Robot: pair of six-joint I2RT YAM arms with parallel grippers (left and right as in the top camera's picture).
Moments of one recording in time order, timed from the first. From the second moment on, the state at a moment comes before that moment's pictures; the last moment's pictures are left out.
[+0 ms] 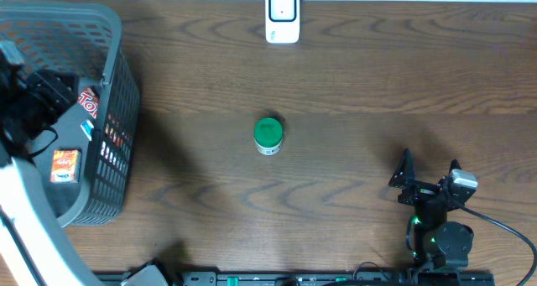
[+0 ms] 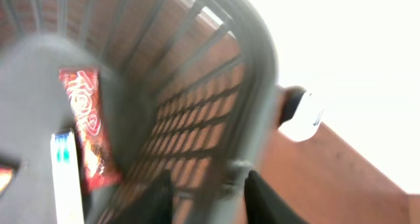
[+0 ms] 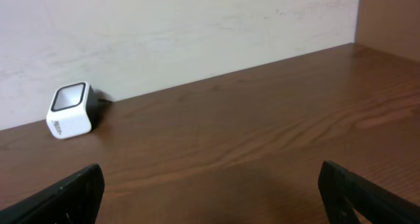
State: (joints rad) left arm 0.60 1.31 1.45 -0.90 0.58 -0.27; right arm -0.01 0.01 0.01 -0.06 0.15 0.22
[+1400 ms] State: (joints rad) left arm 0.60 1.65 1.41 -0.98 0.12 -0.35; right arm -0.01 0.01 0.01 -0.06 0.15 0.22
